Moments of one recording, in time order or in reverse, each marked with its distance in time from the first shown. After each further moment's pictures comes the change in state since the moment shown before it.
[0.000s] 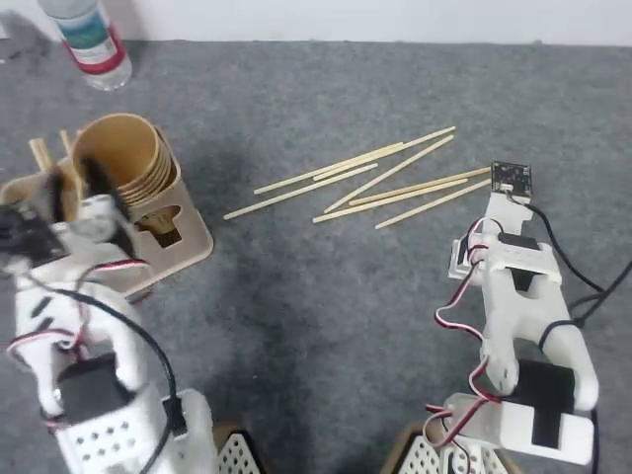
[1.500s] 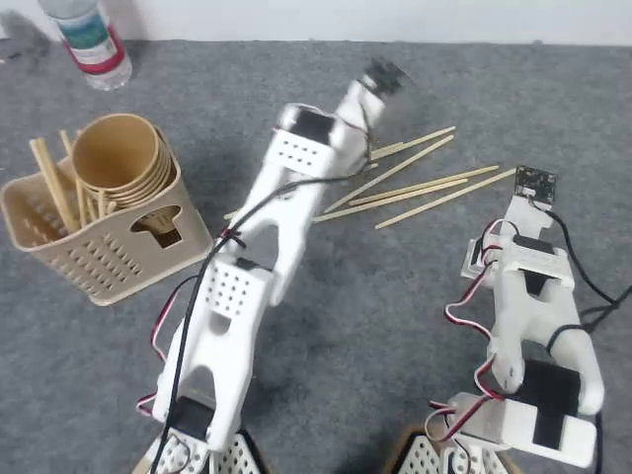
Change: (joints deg) left arm 38.9 131.6 -109.1 29.8 -22.6; right arm 4.2 0.0 0.0 0.0 -3.0
